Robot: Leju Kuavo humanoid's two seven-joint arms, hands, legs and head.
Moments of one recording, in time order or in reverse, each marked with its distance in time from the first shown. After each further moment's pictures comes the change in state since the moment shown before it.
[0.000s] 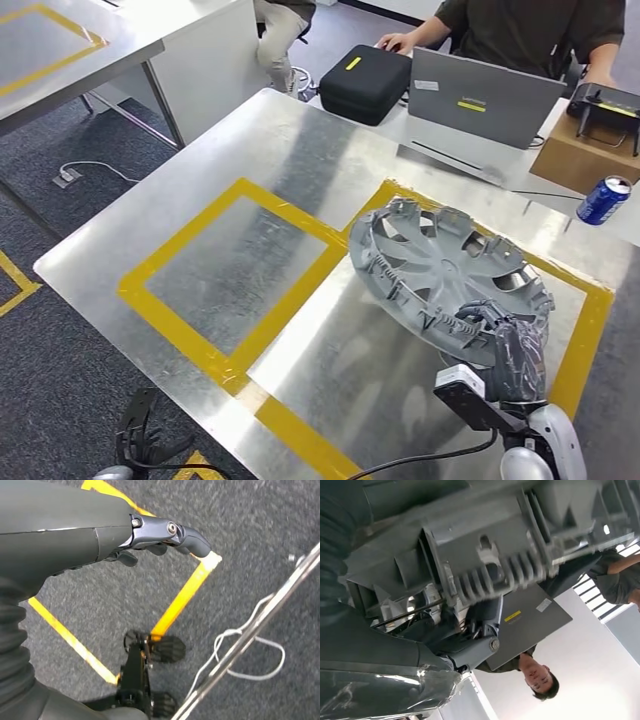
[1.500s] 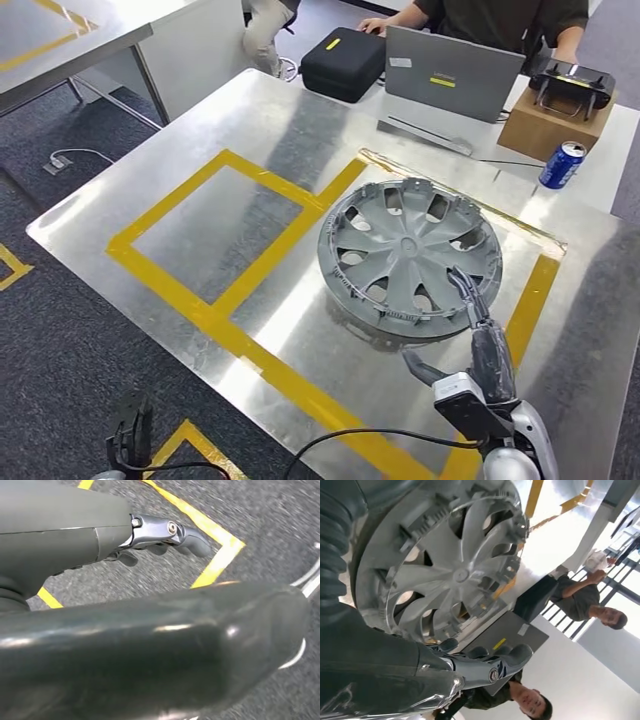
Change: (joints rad) left arm 0.013 0.005 0.005 -0.004 0.062 -0.009 -0.052; right arm 0.017 0.028 0.069 -0.028 -0.227 0.087 -0.072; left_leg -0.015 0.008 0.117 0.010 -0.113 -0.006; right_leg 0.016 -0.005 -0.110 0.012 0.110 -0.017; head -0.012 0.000
